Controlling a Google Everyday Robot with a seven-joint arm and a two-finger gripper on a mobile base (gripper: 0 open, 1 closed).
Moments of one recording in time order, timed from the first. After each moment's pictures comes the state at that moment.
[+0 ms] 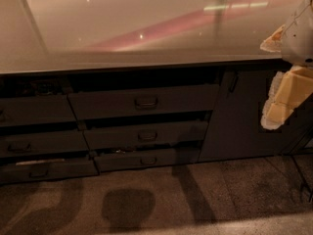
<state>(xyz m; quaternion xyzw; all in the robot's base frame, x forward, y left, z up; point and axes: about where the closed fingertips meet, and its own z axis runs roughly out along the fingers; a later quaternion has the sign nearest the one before) 0.438 -0.217 0.976 -0.60 0.78 -0.03 0.16</state>
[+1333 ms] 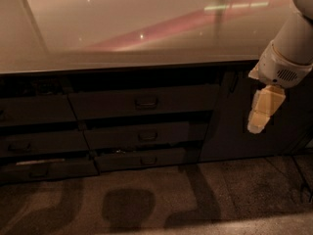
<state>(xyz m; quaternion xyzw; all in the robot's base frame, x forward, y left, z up) 0.501 -0.250 0.872 -0.58 0.81 0.01 0.09</state>
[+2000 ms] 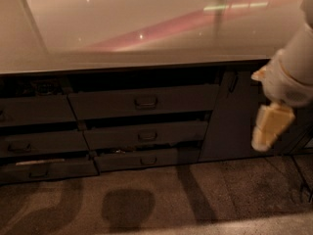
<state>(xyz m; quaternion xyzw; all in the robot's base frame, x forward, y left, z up) 0.463 -0.244 0.882 -0.61 0.78 -0.06 0.13</state>
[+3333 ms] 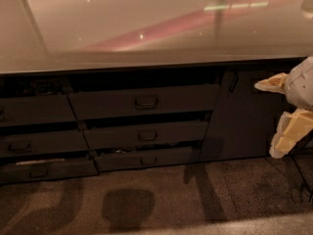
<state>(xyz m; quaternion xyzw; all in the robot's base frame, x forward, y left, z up) 0.443 -0.256 0.876 -0.65 0.74 0.07 0.19</state>
